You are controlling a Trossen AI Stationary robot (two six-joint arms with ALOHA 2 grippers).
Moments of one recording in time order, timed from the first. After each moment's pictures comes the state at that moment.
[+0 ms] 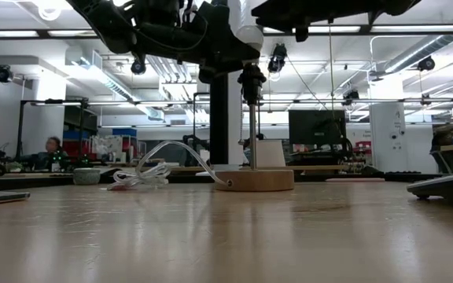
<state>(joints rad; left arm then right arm) 0.22 1.60 0.93 0.61 0.01 -0.03 -0.20 1.19 0.83 0.41 0.08 -0.12</state>
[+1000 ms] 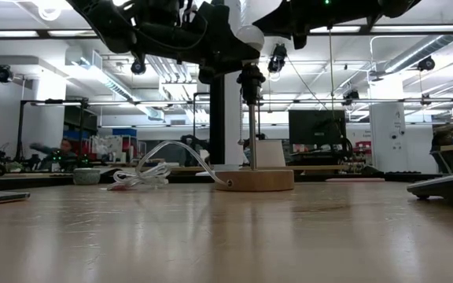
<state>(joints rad) 0.22 1.60 0.93 0.60 0.01 -0.04 -0.21 1.23 0.83 0.34 0.03 -0.11</state>
